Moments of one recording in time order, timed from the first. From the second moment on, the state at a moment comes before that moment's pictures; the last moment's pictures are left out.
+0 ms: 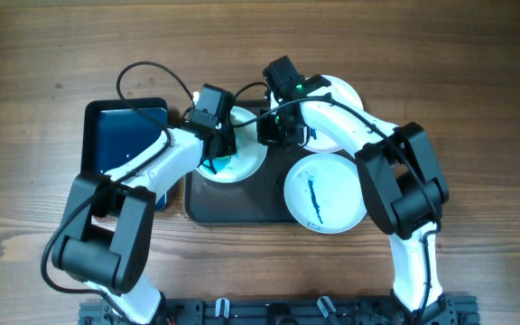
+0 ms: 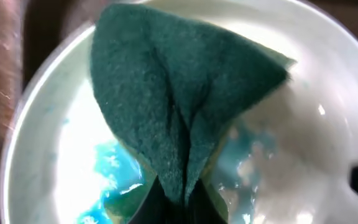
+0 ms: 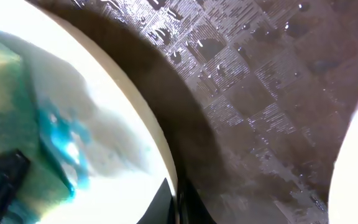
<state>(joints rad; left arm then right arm) -0.37 1.82 1.05 -0.44 -0.05 -0.43 0.51 2.20 1.59 -0.75 -0.32 0.52</state>
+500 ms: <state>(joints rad) -0.40 1.82 1.05 -0.33 0.04 -0.40 0.51 2.20 1.59 -0.75 -0.34 0.52</state>
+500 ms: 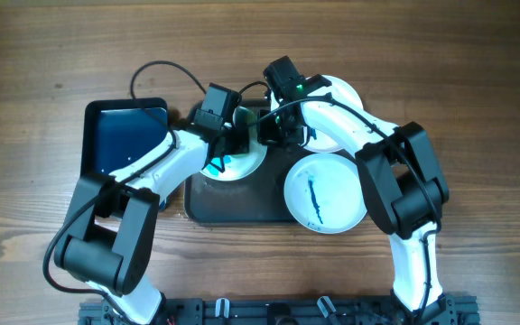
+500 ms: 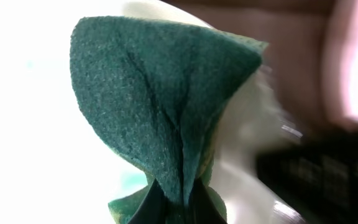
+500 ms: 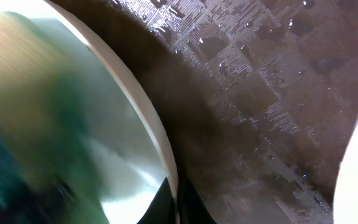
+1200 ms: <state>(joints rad) -0.39 1.81 1.05 -0.44 0.26 -0.41 0.51 2.20 1.58 -0.75 -0.35 0.49</state>
